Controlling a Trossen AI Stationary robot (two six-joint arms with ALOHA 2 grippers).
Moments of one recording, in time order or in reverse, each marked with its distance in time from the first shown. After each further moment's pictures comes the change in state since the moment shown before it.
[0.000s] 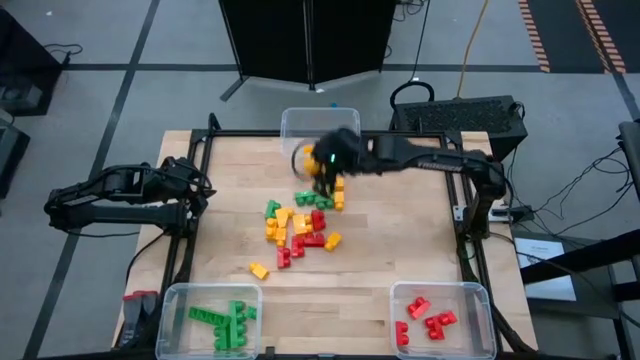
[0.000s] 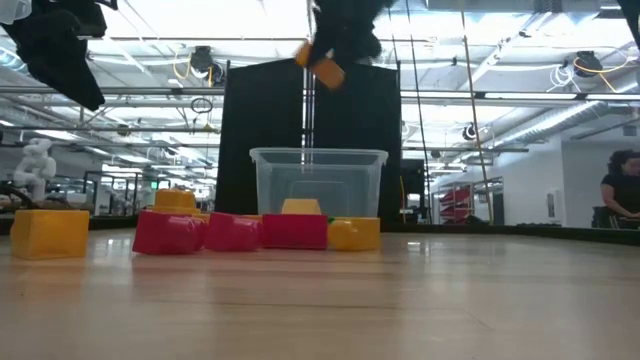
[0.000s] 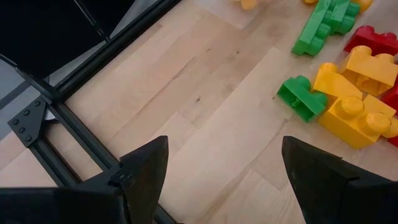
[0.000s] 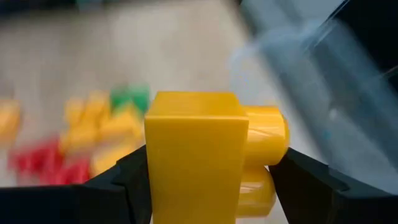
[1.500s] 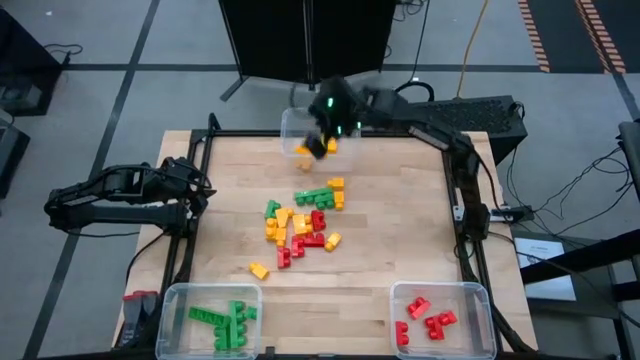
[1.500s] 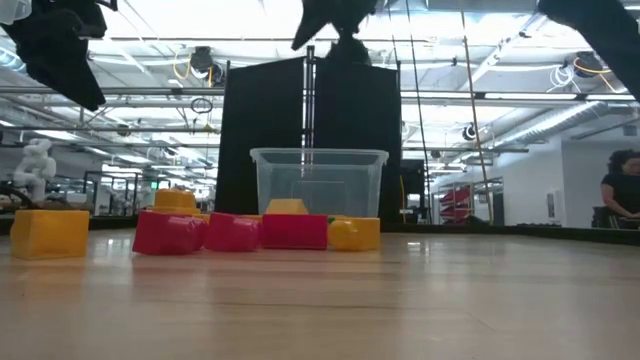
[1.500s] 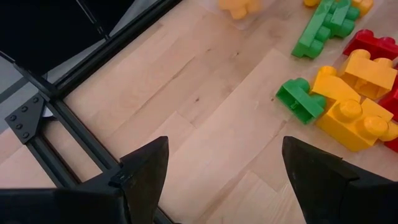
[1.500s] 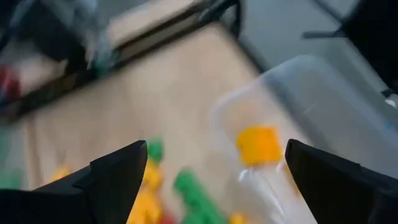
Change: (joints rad) left arm 0.000 0.000 0.000 0.000 0.000 -0.026; right arm -0.196 0.211 0.474 -0.223 -0.317 0.042
